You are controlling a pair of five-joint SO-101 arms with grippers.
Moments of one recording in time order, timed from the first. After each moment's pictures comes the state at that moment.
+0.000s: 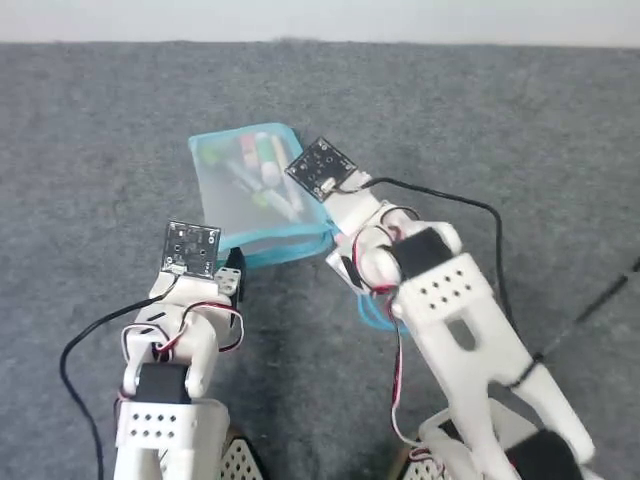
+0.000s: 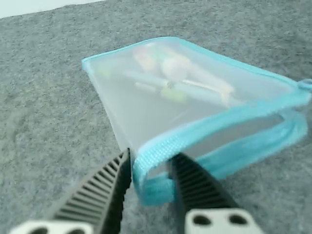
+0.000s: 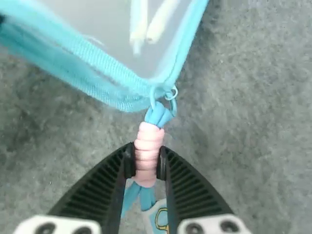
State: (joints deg) left arm -3.3 -83.1 88.0 43.6 -2.6; right arm -31.6 -26.7 31.3 63.5 18.2
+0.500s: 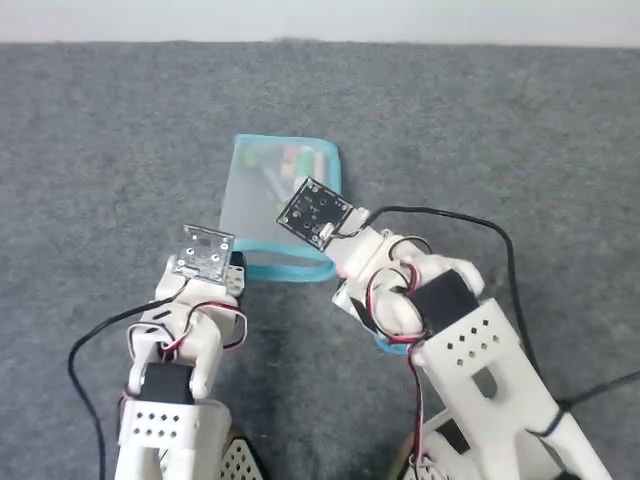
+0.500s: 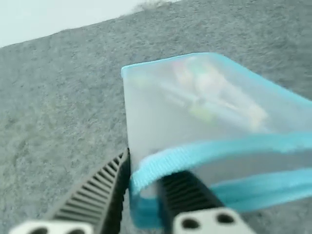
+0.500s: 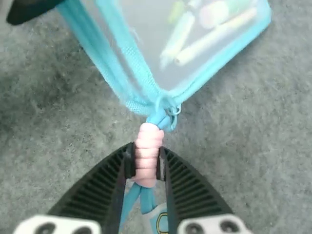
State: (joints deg) left arm -1.4 -83.2 89.8 38.4 -6.2; right arm -36.1 -41.5 35.5 72.9 23.5
